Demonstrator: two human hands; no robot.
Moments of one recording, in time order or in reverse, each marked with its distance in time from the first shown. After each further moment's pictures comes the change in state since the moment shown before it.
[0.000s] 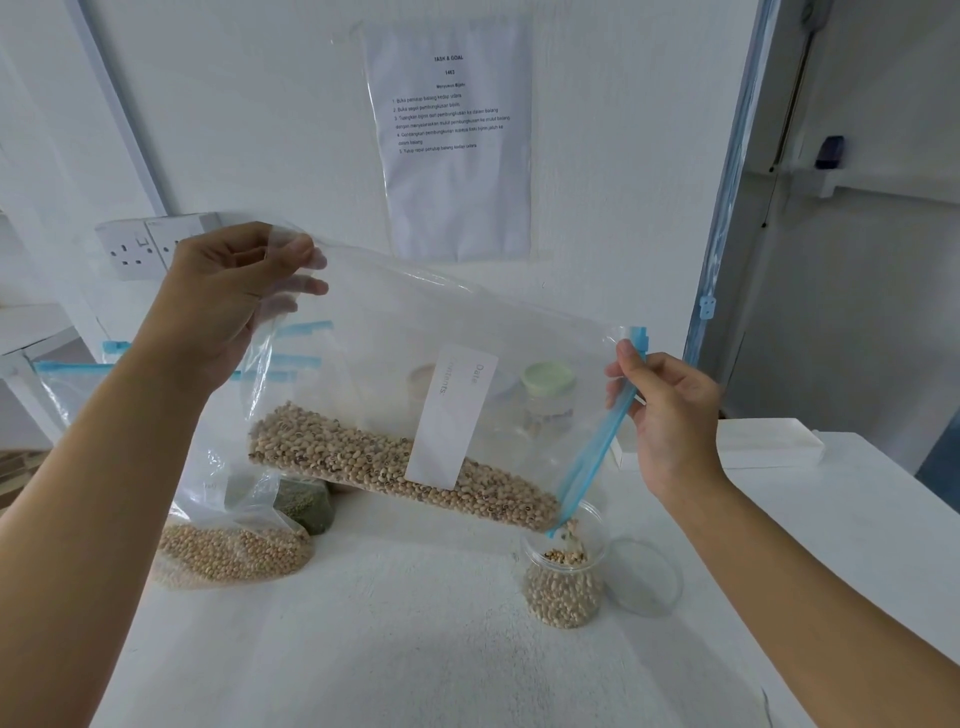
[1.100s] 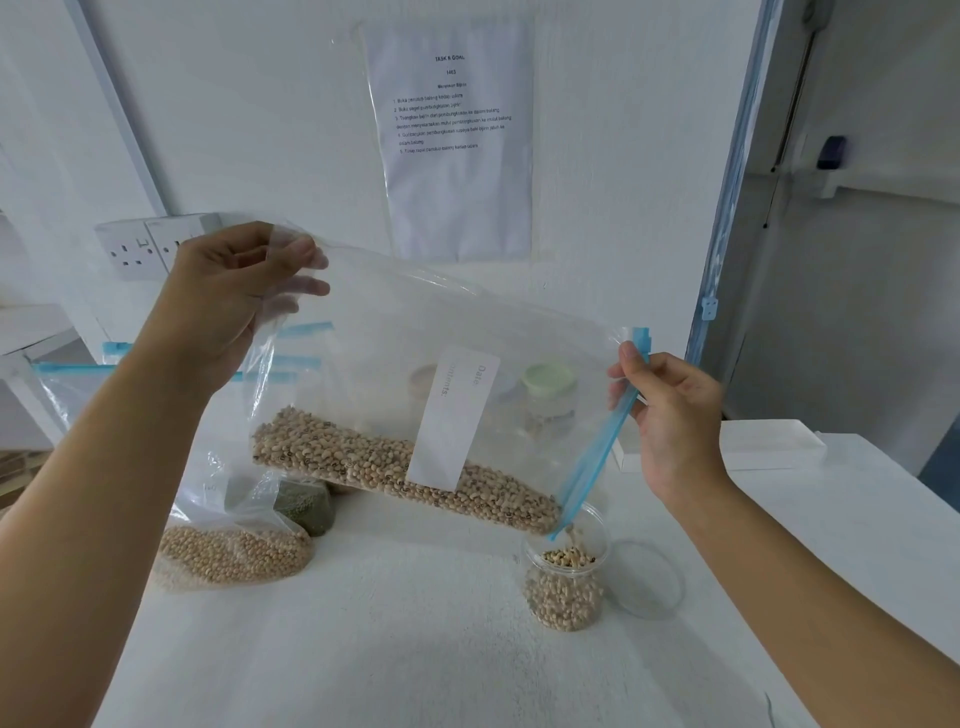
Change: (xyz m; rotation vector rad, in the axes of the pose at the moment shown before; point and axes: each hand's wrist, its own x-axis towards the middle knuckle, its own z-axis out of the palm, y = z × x) left_hand 0.006 -0.007 -0.002 -0.013 -0.004 0.015; right_hand 0.002 0.001 0.000 0.000 -0.013 -0.019
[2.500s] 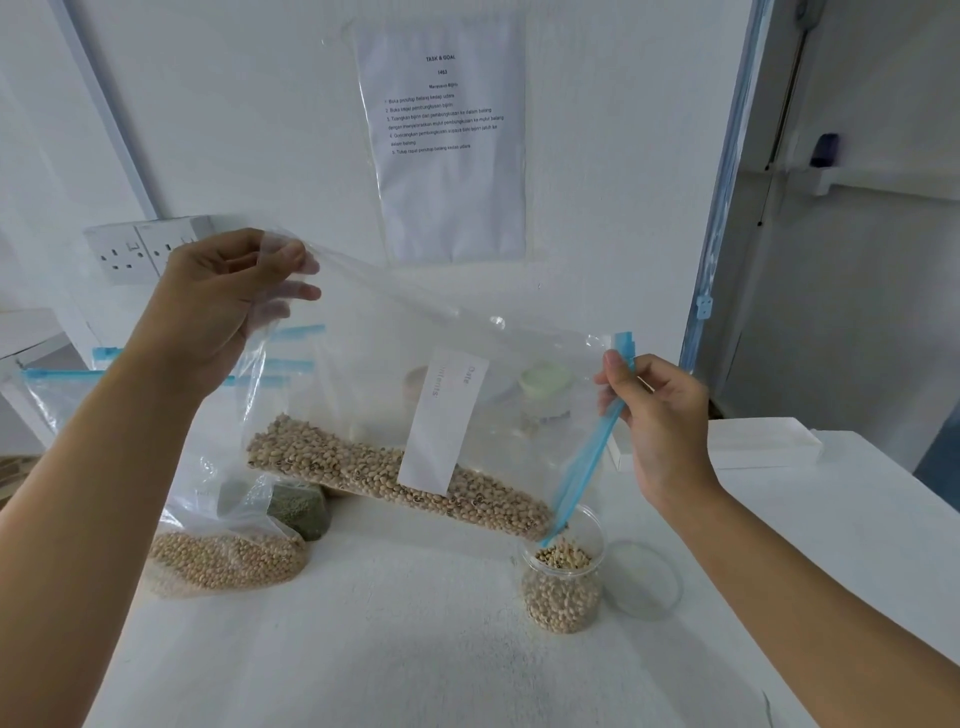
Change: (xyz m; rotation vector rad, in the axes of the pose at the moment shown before) left_hand 0.004 -0.004 0.001 -0.010 -0.012 -0.012; right_hand -0.002 0.008 -0.001 -0.082 -0.063 -0.071
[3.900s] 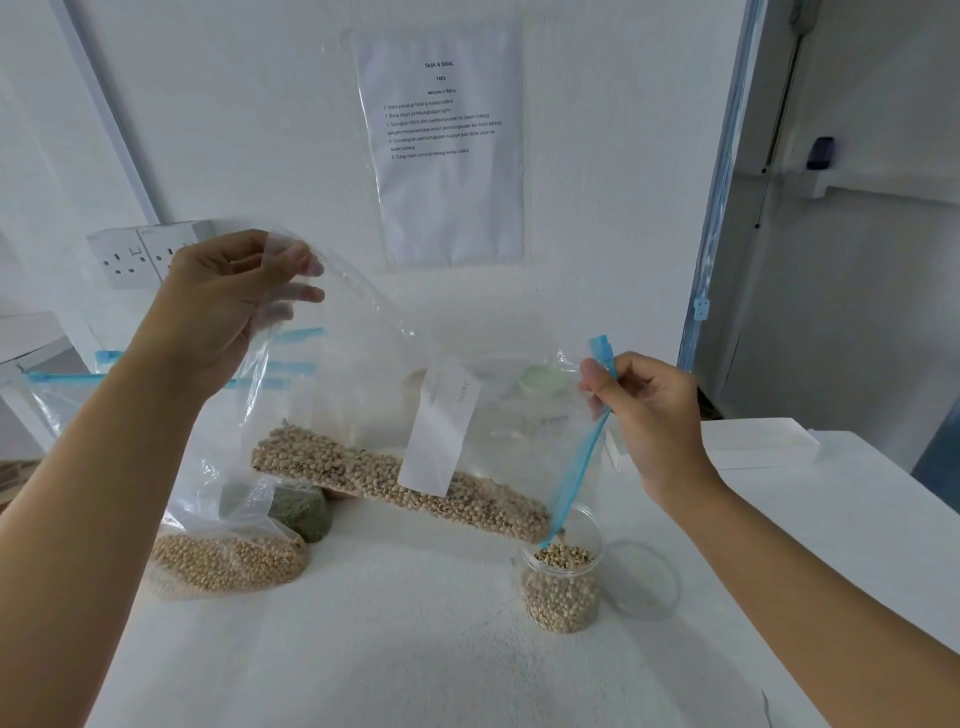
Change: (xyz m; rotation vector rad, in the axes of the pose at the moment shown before) left_hand -0.005 0.008 0.003 0.004 -0.013 -0.011; right_hand 0.001 -0.005 -0.001 -0.153 -0.137 -0.114
